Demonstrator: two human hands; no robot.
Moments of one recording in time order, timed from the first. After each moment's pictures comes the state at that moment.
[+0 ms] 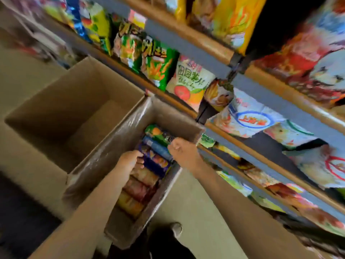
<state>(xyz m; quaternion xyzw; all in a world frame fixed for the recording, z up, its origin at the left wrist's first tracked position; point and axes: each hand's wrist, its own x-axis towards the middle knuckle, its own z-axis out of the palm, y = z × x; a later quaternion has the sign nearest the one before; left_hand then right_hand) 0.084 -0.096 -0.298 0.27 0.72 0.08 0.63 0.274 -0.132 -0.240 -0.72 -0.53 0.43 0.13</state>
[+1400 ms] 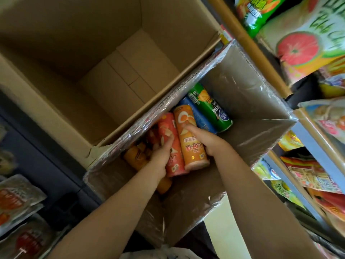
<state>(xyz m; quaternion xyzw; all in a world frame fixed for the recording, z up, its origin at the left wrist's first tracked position) 0.046 -0.124 -0.418 -0.04 0.70 0.13 0.70 0.196 -0.072 -0.419 -0.69 -0.11 0.71 0.02</state>
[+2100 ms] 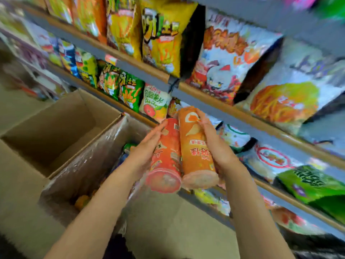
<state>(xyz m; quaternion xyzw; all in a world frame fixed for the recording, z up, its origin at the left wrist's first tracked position) 0.225 -0.208 -0.100 0.43 0.41 0.31 0.74 0.414 -0.254 -0.063 -0.63 -0.40 0.48 0.45</state>
